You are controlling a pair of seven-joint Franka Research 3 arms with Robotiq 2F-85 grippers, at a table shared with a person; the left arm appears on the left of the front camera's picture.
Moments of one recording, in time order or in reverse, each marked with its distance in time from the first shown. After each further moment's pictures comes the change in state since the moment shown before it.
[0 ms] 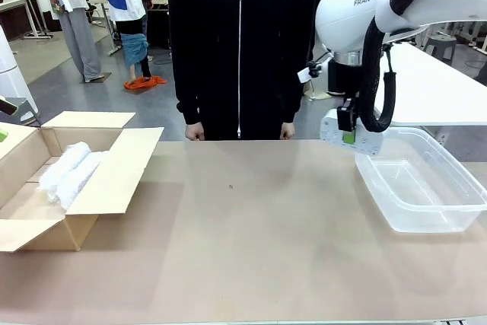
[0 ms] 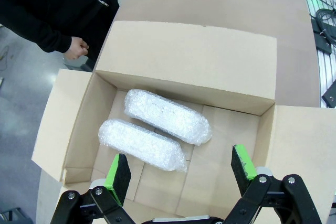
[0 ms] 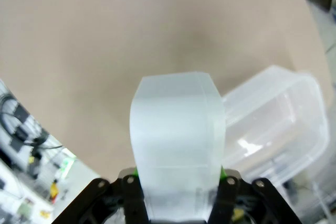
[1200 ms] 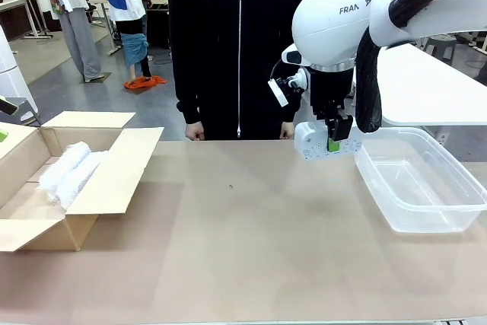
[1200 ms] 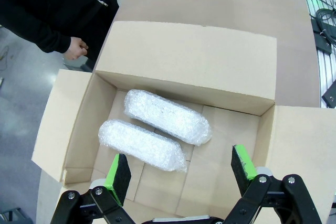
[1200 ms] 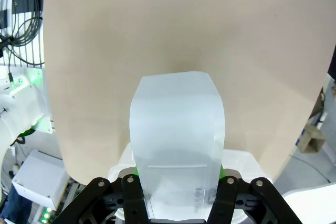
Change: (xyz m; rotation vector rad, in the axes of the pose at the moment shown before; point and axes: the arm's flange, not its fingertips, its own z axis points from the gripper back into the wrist) left arm 0.000 0.000 0.000 0.000 0.000 -0.001; right arm 0.017 0.098 0.022 -0.088 -0.035 0.834
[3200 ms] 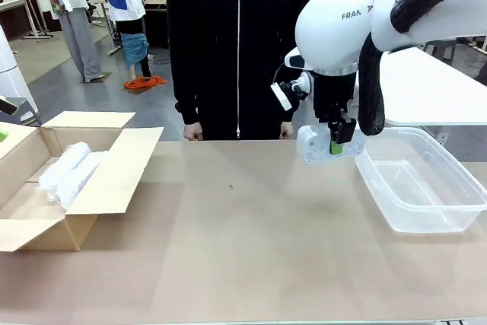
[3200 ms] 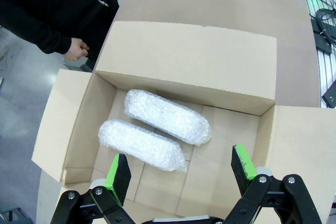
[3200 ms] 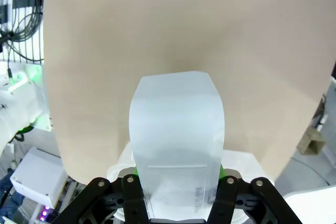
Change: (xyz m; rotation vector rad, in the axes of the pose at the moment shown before) left arm 0.000 0.000 0.000 0.000 0.000 0.000; right arm -0.004 0.001 -0.005 0.003 0.000 0.010
